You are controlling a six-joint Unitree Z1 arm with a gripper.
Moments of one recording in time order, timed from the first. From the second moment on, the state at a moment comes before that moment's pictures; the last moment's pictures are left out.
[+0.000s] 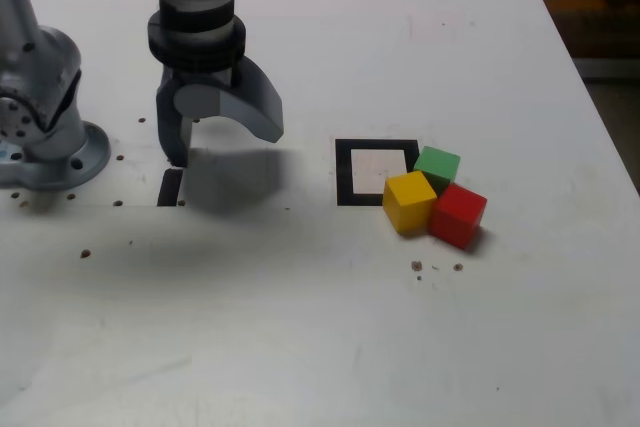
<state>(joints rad) -0.09 1.56 -0.77 0.89 -0.01 -0.11</state>
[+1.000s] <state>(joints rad) -0.09 1.55 -0.93 0.96 -0.02 -0.14</state>
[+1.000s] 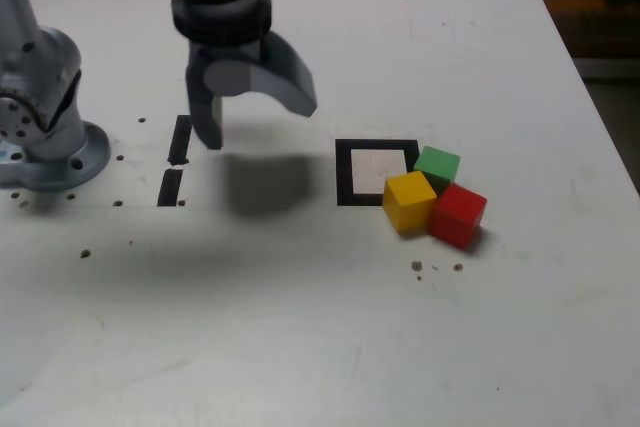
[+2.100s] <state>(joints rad) -0.26 1.78 -1.53 1.27 -0.02 -0.43</state>
